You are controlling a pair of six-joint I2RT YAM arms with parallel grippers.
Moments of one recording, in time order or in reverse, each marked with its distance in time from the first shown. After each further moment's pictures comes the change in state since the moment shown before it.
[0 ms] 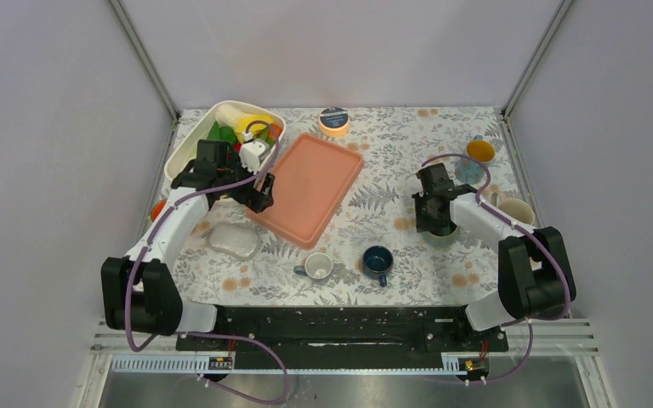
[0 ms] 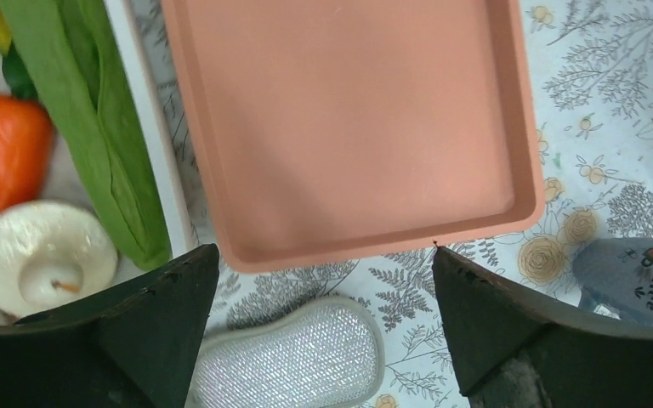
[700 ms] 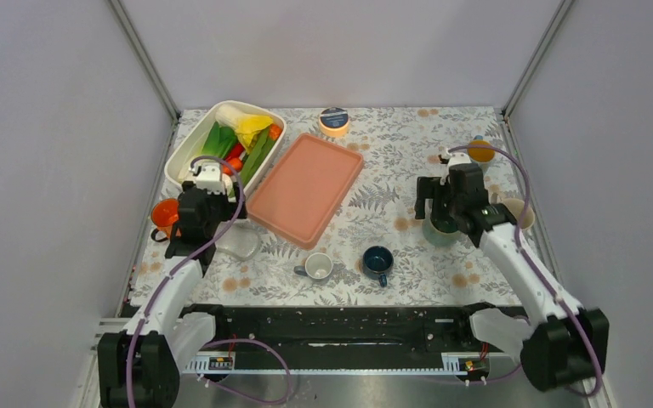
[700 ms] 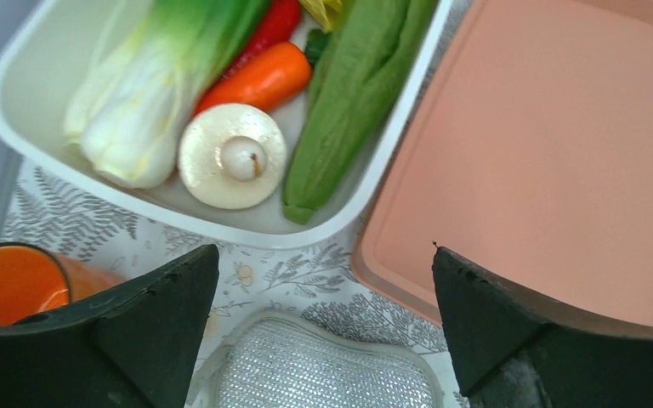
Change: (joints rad) left arm 0.103 -0.443 -0.639 0.700 -0.411 -0.404; right arm -0.057 -0.301 -0.020 0.016 -0.036 -0.047
